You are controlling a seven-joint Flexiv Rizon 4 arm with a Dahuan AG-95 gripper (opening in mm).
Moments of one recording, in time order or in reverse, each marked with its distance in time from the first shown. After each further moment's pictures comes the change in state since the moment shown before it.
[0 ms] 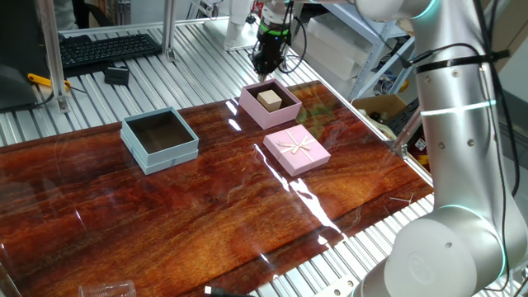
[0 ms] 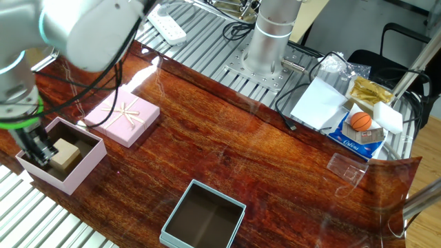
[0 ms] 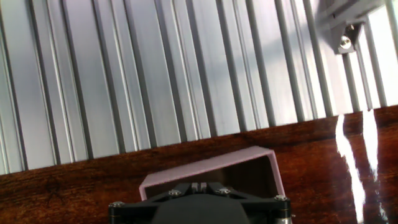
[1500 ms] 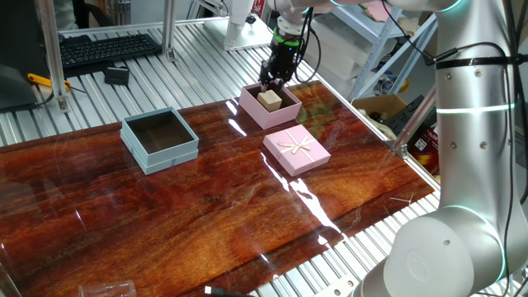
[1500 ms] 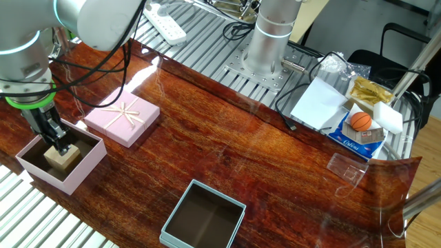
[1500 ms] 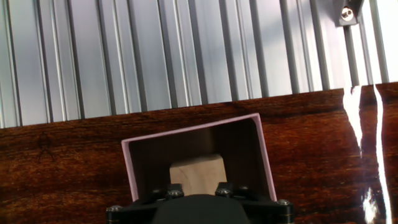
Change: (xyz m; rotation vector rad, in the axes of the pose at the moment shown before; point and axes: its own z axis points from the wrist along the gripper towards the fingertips) arm 0.033 -0.013 0.008 -0.041 0.014 -0.021
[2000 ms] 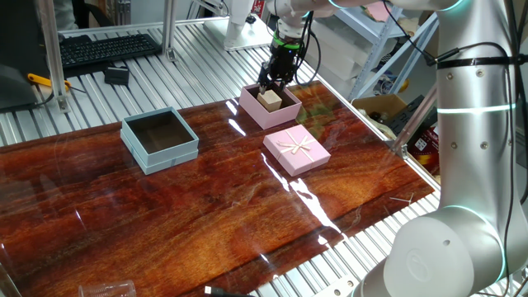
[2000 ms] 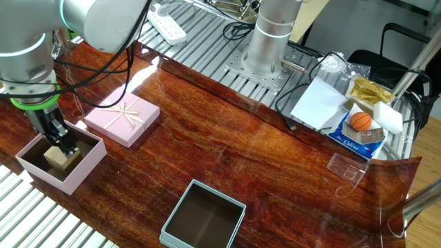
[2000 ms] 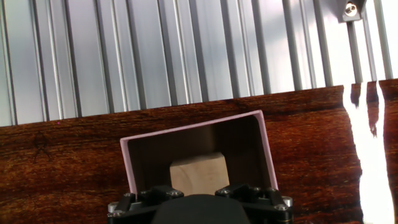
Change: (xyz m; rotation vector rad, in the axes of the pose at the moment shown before) arm 0.000 0.001 0.006 0.001 0.000 0.008
